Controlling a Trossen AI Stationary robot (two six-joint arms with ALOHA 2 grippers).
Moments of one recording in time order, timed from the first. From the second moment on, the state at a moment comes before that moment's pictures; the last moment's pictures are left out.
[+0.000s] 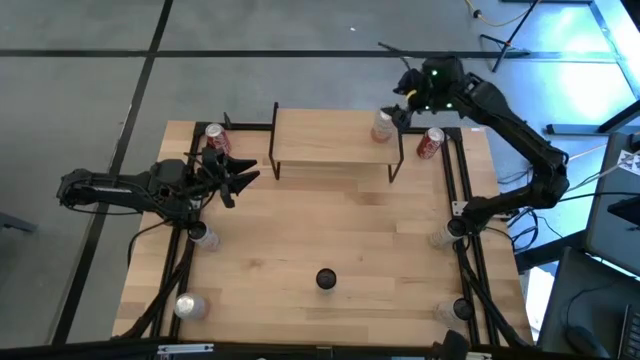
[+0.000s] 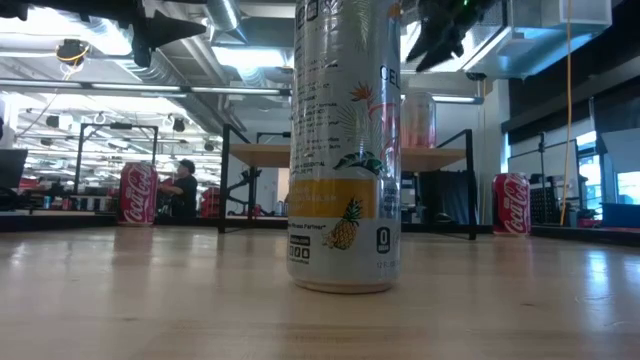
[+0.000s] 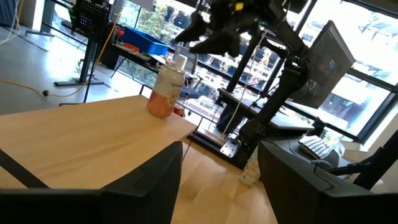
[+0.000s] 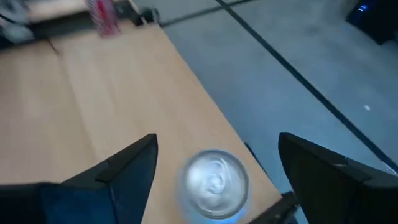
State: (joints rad) left arm -0.01 0.52 0.46 0.10 -0.39 -0.41; right arm -0.74 1.36 1.58 -0.85 -0.17 -0.21
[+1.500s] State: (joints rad) left arm -0.04 0.94 0.80 -0.03 -0.22 -0.29; right arm 0.20 1.17 1.66 -1.57 0.23 0.64
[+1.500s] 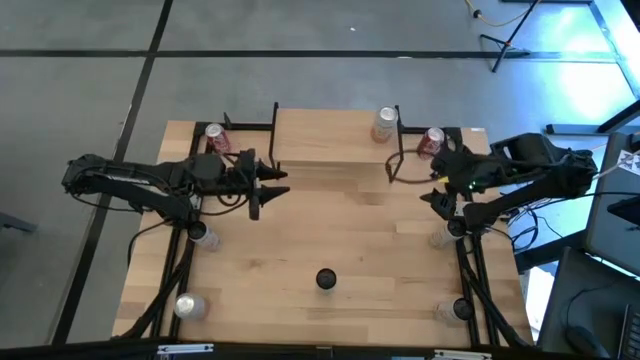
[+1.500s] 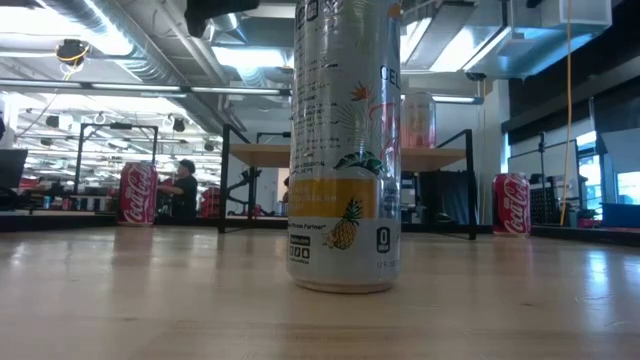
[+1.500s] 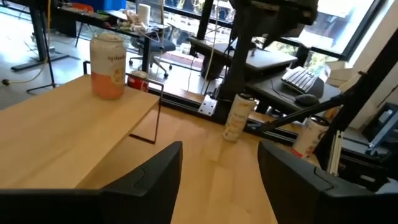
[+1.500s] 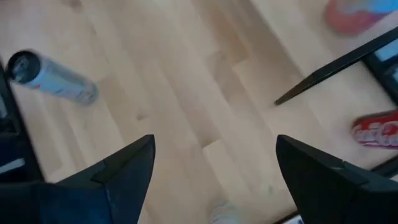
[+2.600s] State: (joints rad) left arm -0.35 0.96 1.11 -0.78 0.07 -0.67; right arm 0.18 1.34 1.38 -0.80 -0.05 0.44
